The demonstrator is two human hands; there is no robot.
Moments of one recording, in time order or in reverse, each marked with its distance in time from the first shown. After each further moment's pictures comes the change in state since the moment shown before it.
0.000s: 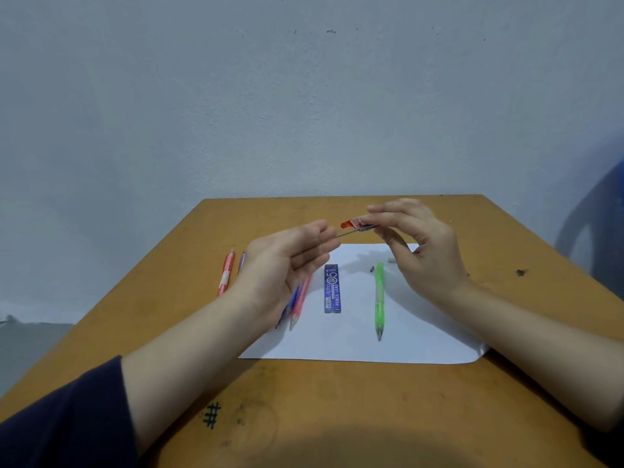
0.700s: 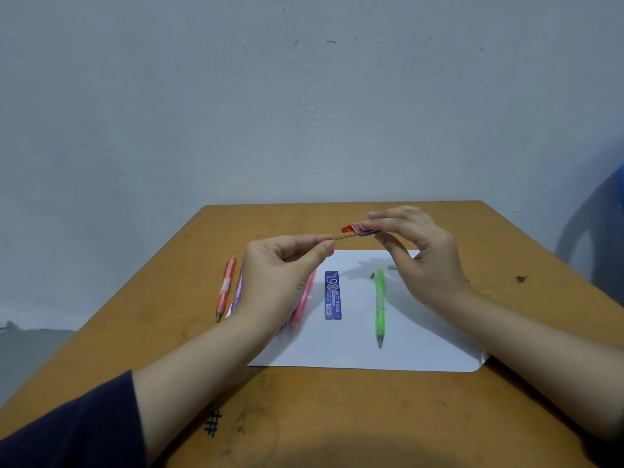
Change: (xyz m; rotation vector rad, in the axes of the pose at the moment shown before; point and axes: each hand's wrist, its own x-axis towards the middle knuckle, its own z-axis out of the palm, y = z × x) left_hand -0.005 -0.007 0.002 0.468 0.145 0.415; right_hand 0.001 -0.004 -0.001 0.034 0.003 0.050
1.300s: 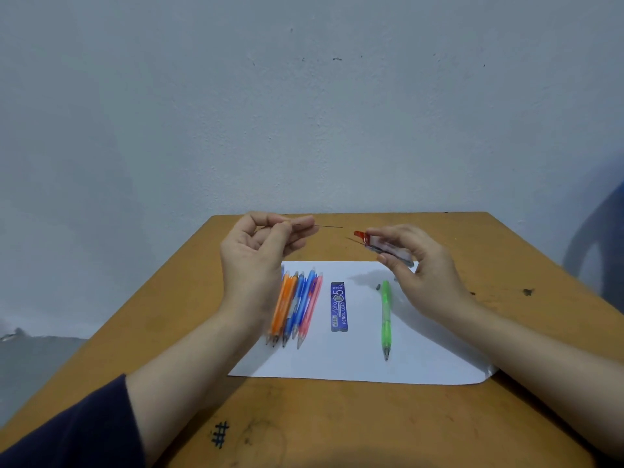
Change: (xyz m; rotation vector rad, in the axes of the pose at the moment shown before) left_hand 0.012 0.016 -0.015 -0.307 0.114 0.083; right_hand -0.001 0.001 0.001 0.081 -0.141 0.223
